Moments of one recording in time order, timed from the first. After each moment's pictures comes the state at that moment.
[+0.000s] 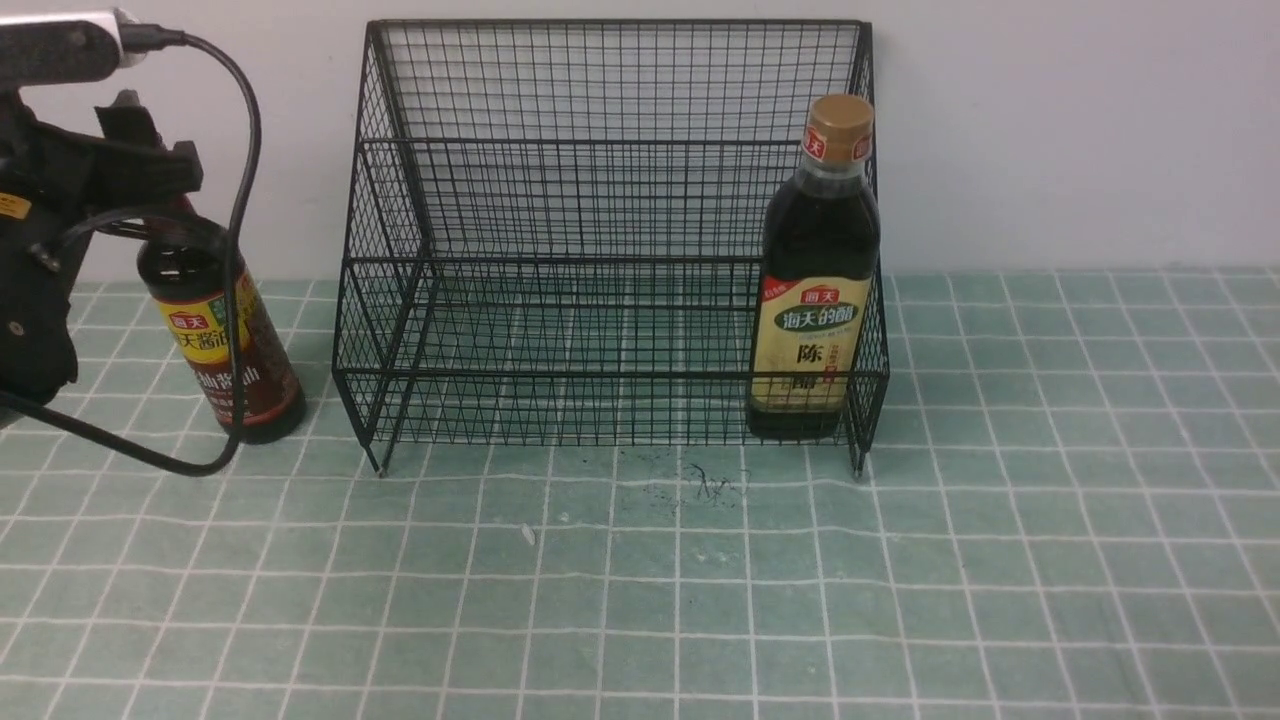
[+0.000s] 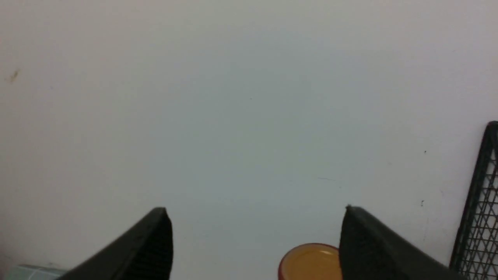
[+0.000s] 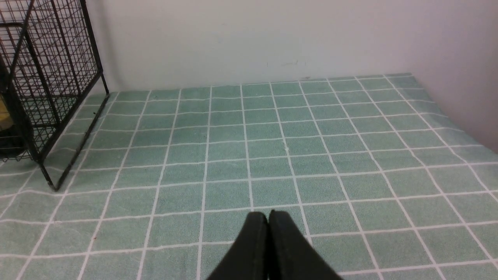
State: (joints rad) right arm -0.08 -0.01 0.02 -0.13 0.37 0.20; left arm -0.01 1.53 -0.86 -0.51 -0.61 0.42
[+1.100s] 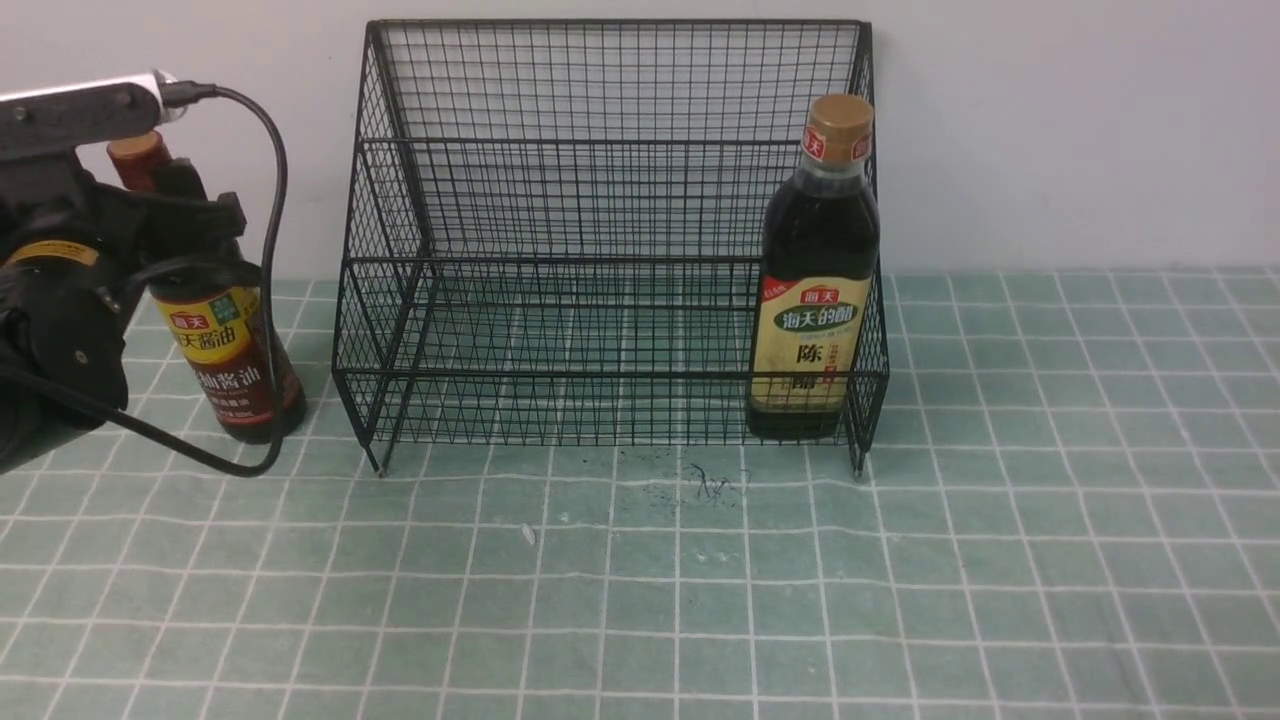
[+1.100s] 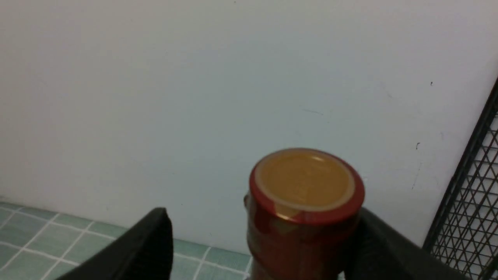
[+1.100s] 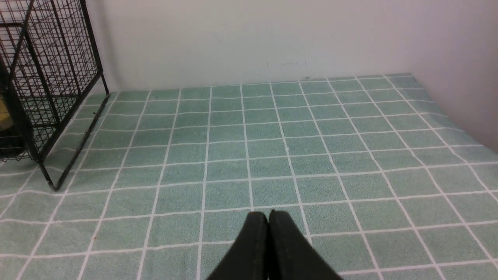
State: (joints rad) right arm -0.08 -0.01 0.02 -0.13 0.37 0.20; left arm -0.01 1.64 -0.86 -0.46 -0.61 0.26
